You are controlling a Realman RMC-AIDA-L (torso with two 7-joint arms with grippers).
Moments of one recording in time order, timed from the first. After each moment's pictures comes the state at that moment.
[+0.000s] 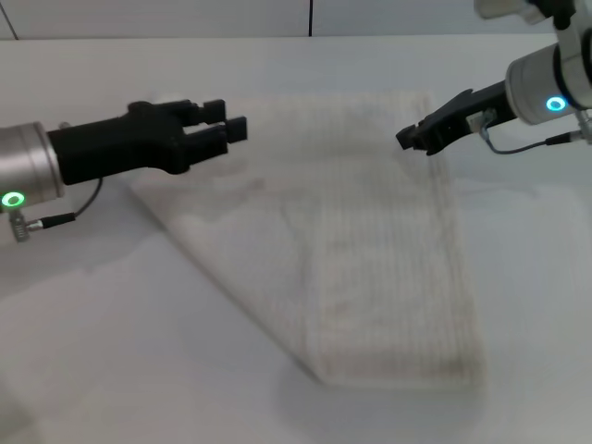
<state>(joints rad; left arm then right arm) -0.54 -2.07 0.88 0.68 1.74 1.41 -1.53 0.85 2.03 -0.97 -0.66 -2.40 -1.14 2.05</state>
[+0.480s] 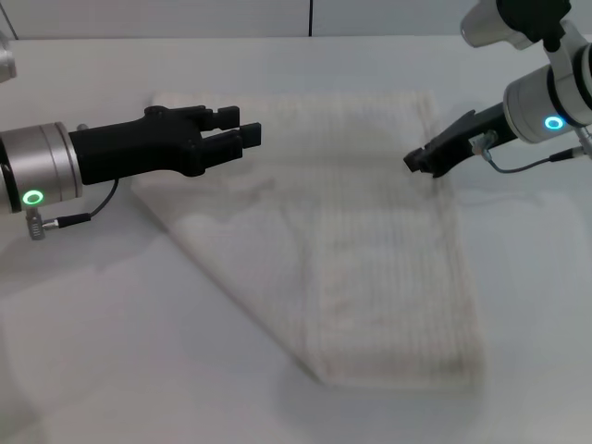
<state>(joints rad) -0.55 -2.07 0.92 0.66 1.73 1.37 -1.54 0.85 2.03 -1.00 -0.63 -2.46 -1.13 2.07</state>
